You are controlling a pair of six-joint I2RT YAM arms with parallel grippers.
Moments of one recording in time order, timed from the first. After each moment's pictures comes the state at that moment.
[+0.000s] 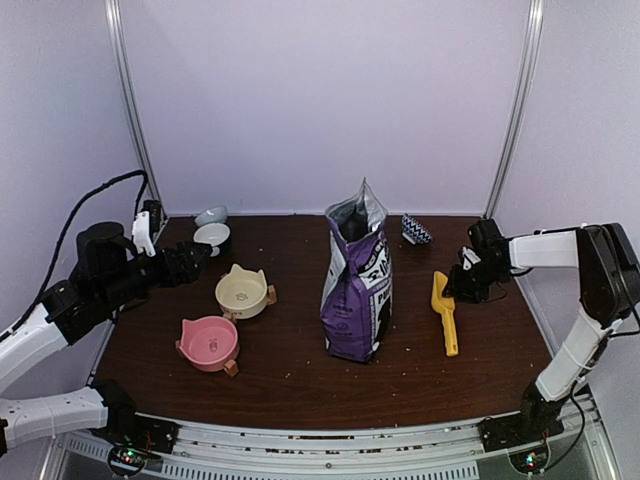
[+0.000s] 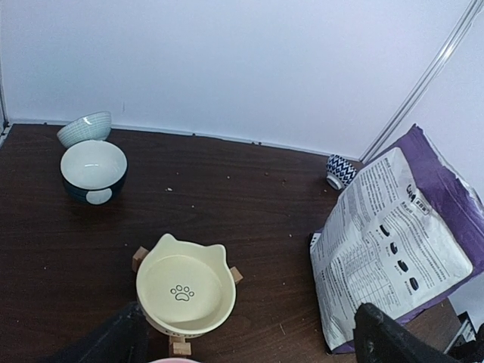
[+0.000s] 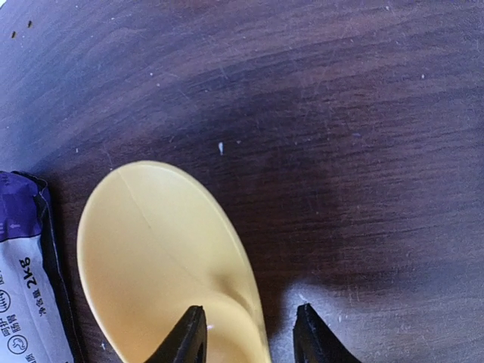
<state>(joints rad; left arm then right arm) -0.56 0.74 0.68 -0.21 -0.07 -0.46 0.16 1.67 0.95 -0.41 -0.18 0.42</state>
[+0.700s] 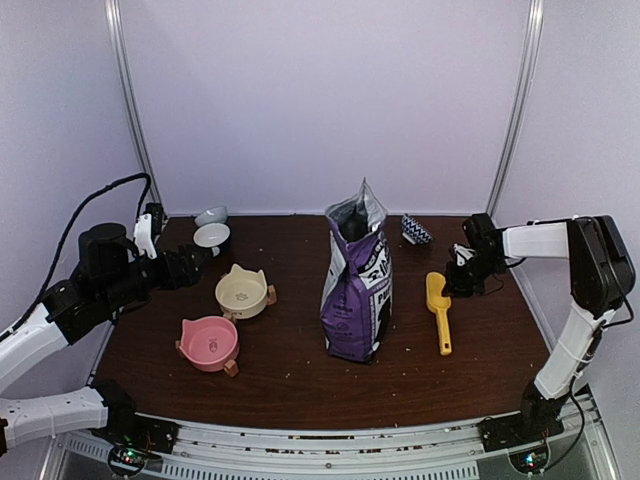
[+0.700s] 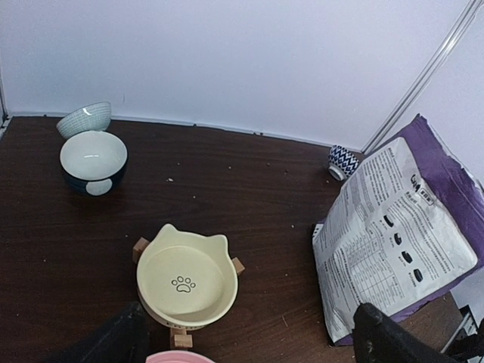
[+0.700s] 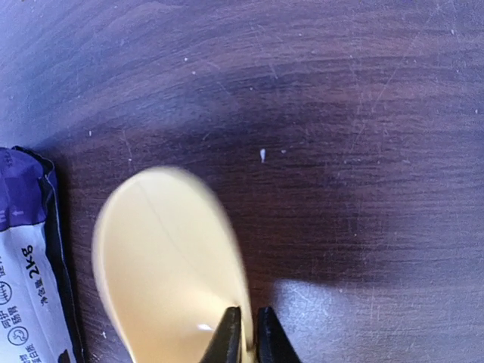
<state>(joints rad) -0.56 0.74 0.68 -0.24 -0.06 -0.46 0.16 1.75 1.07 -0.51 -0.24 0.31</state>
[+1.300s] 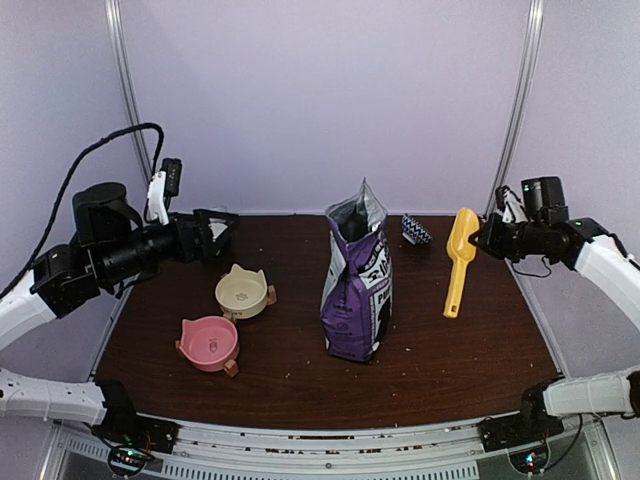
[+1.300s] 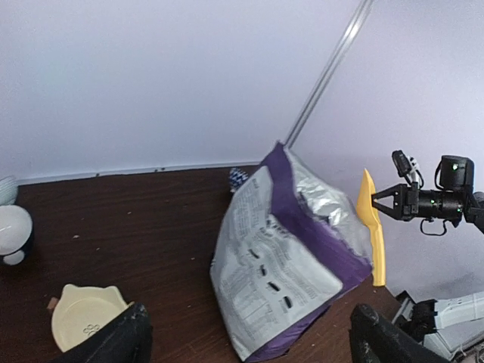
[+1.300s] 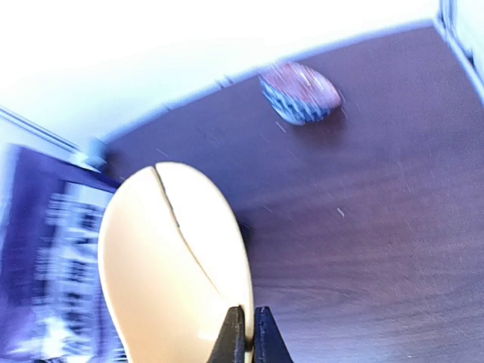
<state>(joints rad) -0.84 0.89 0.97 -0.26 -0.12 -0.45 0.20 1.11 1.02 -0.57 -0.21 0.50</state>
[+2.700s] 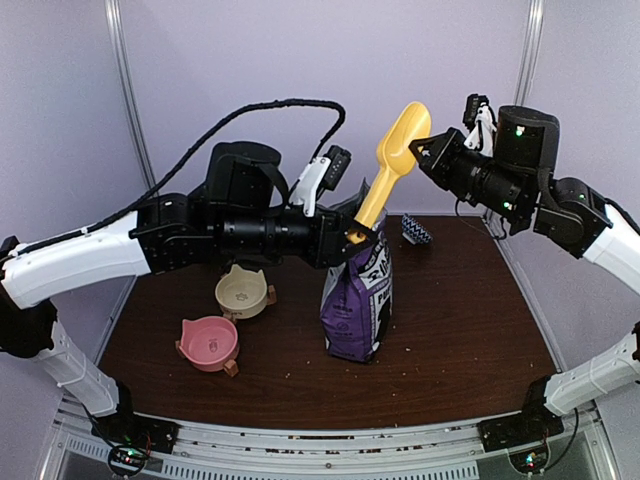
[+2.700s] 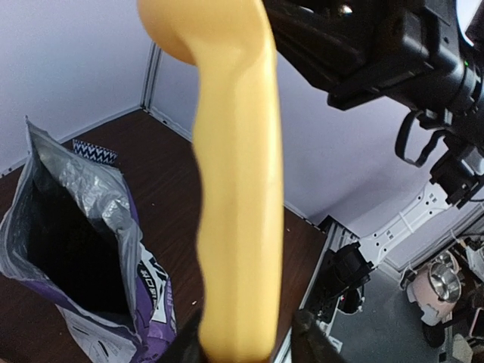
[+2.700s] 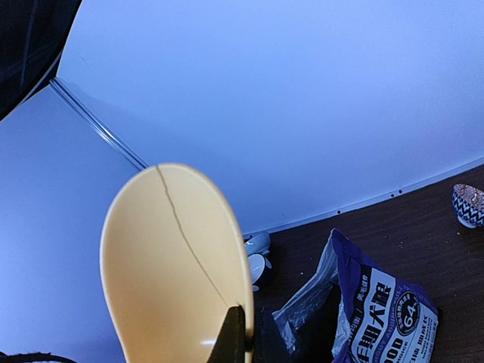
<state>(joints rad) -1.17 1.52 1.54 -0.30 0.05 -0.38 0.95 1.22 1.46 -0.31 0.47 0.76</state>
